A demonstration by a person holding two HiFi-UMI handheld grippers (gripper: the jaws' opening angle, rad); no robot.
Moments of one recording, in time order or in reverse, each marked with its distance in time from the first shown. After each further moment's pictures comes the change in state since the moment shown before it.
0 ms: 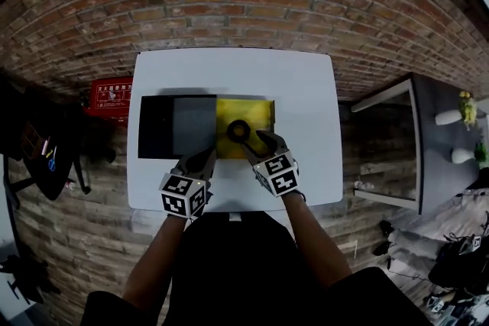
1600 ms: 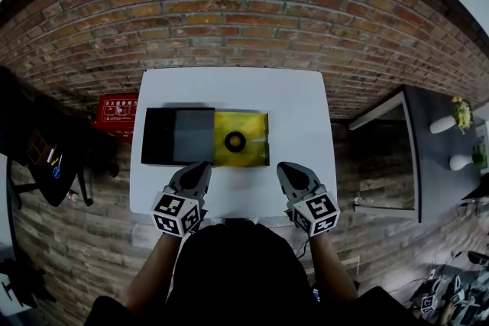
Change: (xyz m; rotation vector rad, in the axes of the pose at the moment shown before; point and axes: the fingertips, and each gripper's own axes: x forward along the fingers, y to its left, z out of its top) left arm -0.054 -0.041 0.033 0.051 -0.138 0.013; right arm -0.159 -0.010 0.022 0.050 -0.279 -0.053
